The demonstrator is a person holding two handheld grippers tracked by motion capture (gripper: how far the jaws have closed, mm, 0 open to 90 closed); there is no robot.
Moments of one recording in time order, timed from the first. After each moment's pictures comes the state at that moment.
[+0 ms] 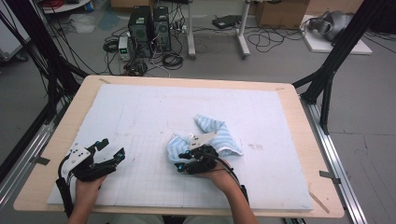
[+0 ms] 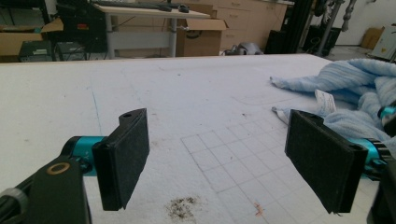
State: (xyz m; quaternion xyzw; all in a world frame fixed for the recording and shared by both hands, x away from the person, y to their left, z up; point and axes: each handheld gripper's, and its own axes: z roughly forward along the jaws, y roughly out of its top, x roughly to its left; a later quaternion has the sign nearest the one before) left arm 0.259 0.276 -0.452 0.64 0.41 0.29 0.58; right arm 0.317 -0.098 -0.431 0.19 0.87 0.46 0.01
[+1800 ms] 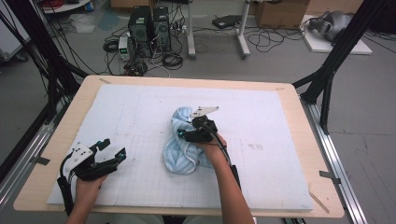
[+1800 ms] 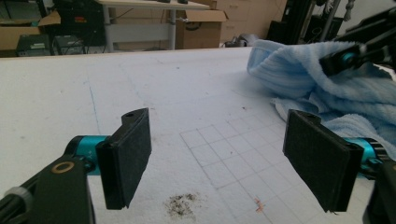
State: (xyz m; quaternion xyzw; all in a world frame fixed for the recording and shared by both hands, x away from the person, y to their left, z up) left arm 0.263 0.273 -0.451 0.65 0.41 0.29 0.57; right arm 0.387 -0.091 -0.408 0.31 0.82 0.46 0.11
